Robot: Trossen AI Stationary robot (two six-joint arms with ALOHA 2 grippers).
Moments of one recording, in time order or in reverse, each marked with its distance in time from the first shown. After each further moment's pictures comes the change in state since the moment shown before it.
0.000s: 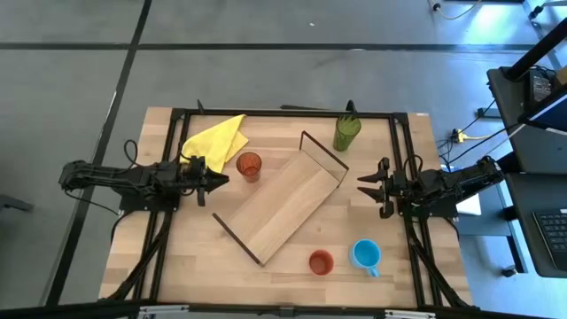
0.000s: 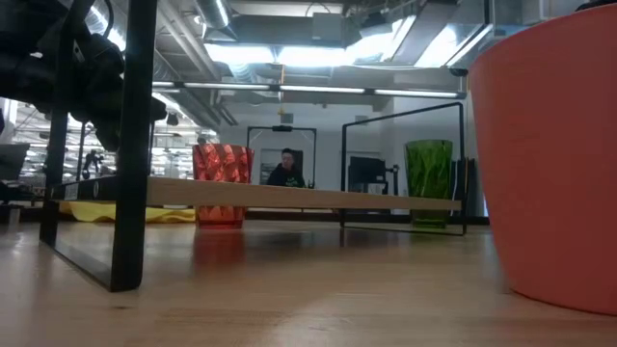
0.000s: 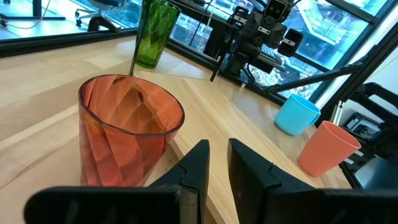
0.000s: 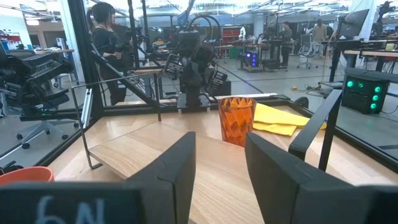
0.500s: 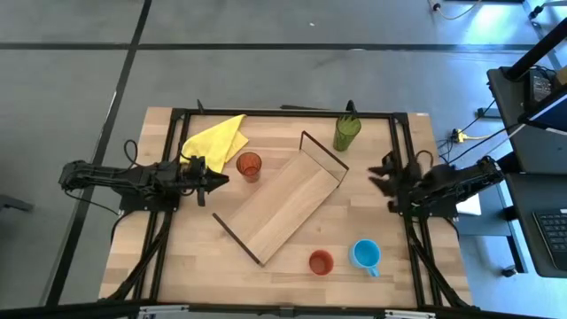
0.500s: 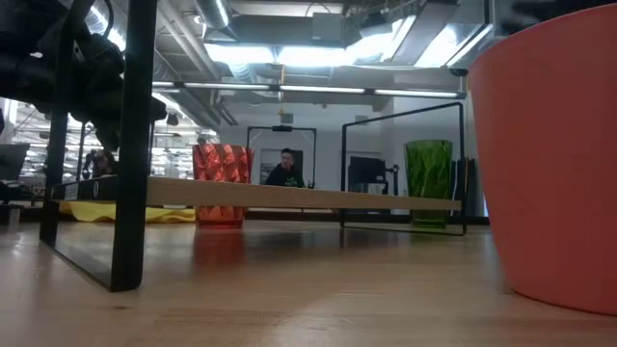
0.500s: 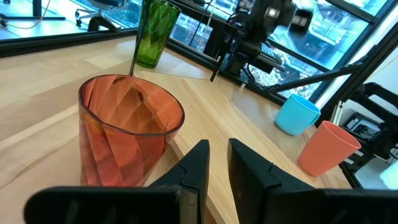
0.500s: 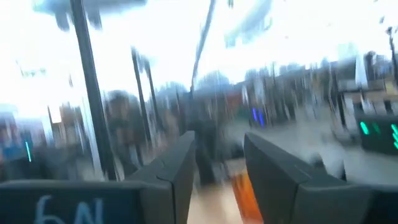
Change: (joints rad) left arm 0.000 0.000 0.000 0.000 0.000 0.000; right arm 0.000 0.000 0.000 0.371 0.008 0.025
